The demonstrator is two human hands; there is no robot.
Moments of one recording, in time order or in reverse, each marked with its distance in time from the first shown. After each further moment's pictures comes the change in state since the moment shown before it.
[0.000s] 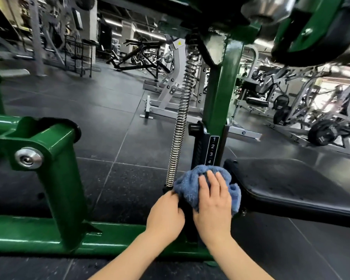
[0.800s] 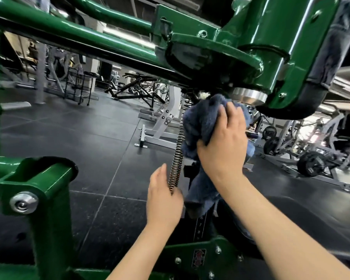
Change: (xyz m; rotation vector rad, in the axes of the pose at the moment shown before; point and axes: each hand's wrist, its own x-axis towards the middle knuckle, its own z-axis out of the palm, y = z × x) left_hand 0.049 0.062 -0.078 -0.439 0.357 0.058; right_hand 0.200 -0.039 -0.142 0.107 0.337 0.071
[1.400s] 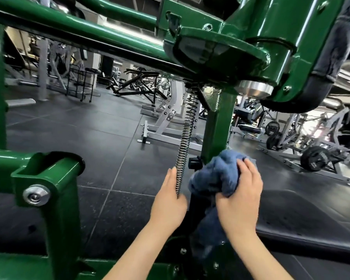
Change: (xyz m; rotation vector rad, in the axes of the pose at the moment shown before) left_hand -0.010 -0.015 -0.004 0.006 -0.216 -0.017; right_hand -0.111 0.049 0.003 0.305 -0.025 0.266
